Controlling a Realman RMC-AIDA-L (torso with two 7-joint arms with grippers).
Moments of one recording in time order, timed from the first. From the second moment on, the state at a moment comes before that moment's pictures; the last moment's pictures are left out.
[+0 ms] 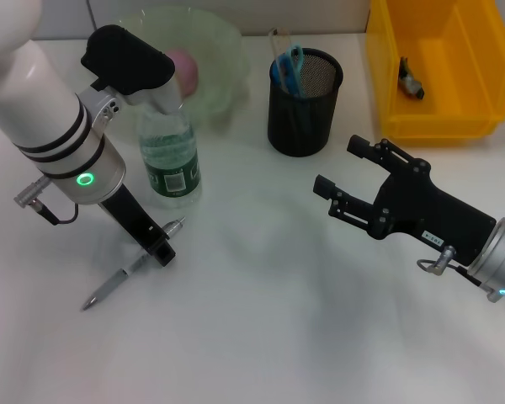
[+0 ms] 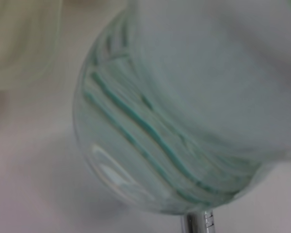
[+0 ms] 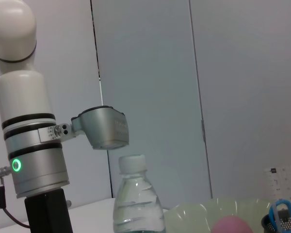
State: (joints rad) left arm -0.80 -2.08 1.46 0.95 2.66 1.47 -2.61; right arm 0.48 2.09 -0.95 -0.04 -1.26 -1.47 0.57
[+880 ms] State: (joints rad) left arm -0.80 -2.08 1.47 0.95 2.66 1.47 -2.61; right arm 0.49 2.09 -0.94 -0.04 -1.26 -1.47 0.57
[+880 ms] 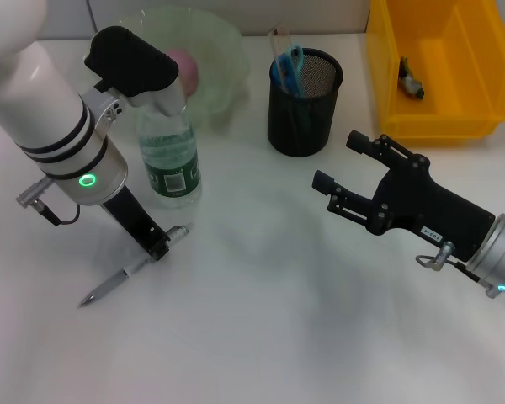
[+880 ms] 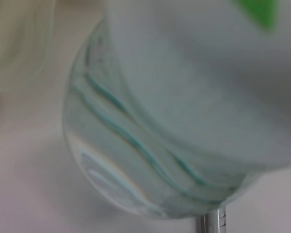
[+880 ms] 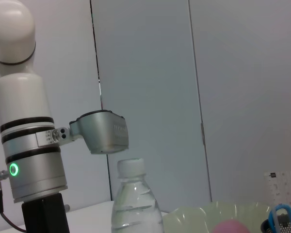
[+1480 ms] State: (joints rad) left arm -0.79 -2.08 1.46 1.04 2.66 1.50 -2.61; right arm 0.48 2.09 -0.94 -0.04 -1.26 -1.46 0.57
